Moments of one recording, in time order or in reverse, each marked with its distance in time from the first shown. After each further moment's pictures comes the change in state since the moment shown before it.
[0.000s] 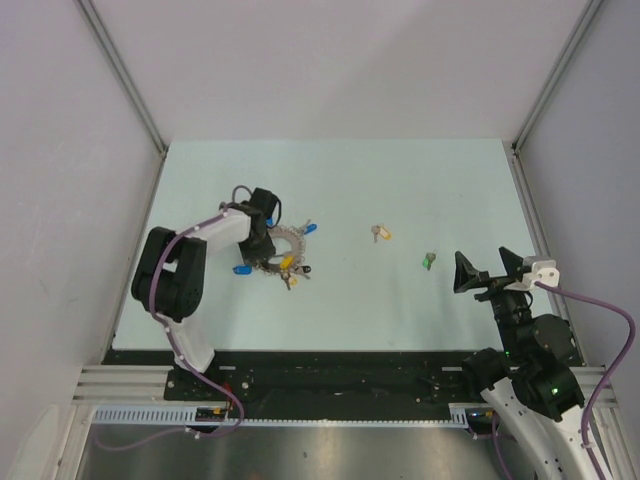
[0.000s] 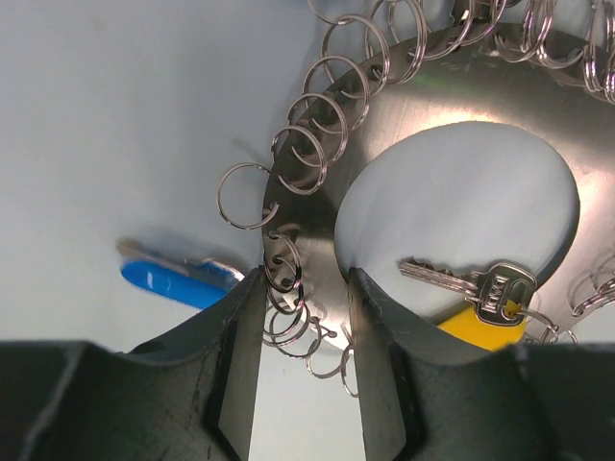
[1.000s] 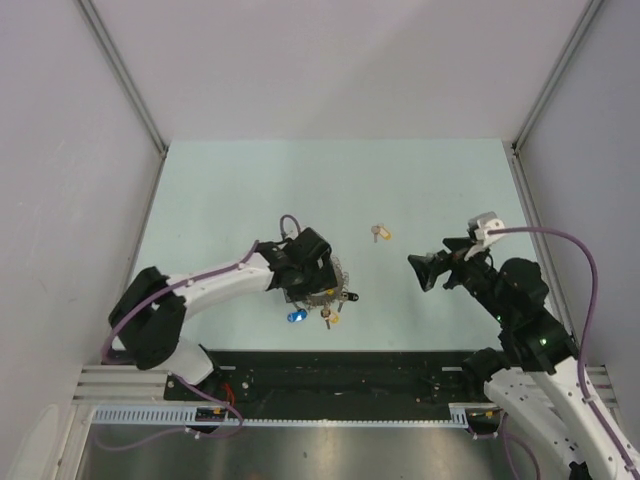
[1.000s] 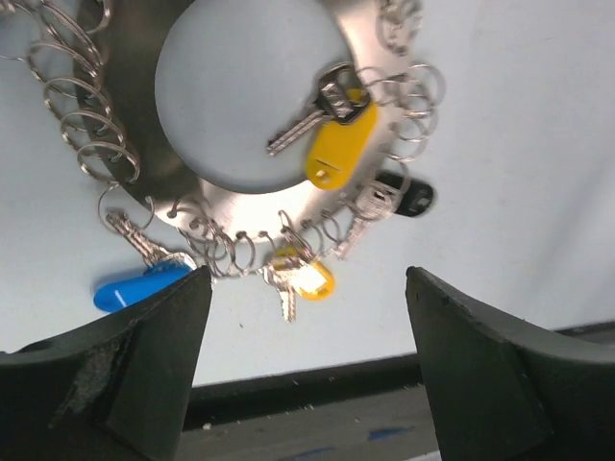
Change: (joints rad) left arm -0.511 -0.266 -0.191 0.084 0.172 -0.380; right arm 0.017 0.381 0.179 -0.064 -0.377 0.095
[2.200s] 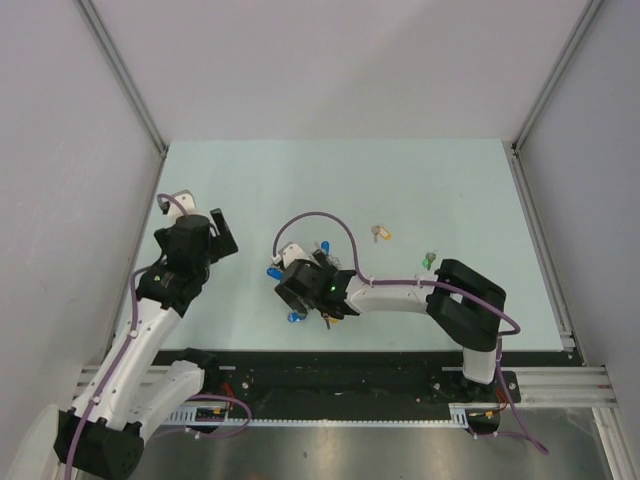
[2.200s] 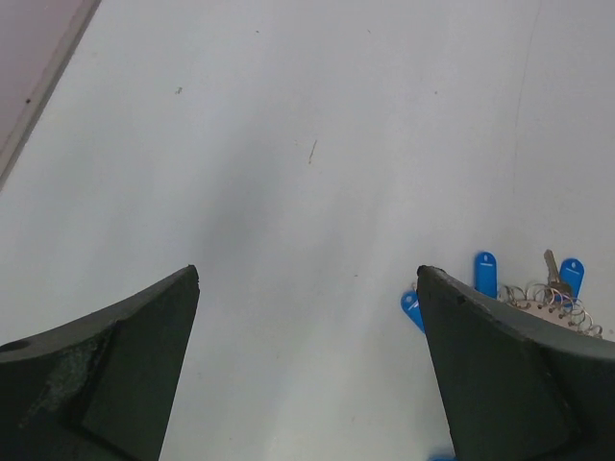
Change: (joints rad) left arm 0.554 -0.716 -0.140 -0.012 -0.389 0.637; right arm 0.684 1.430 0.491 0.122 0.486 0.106
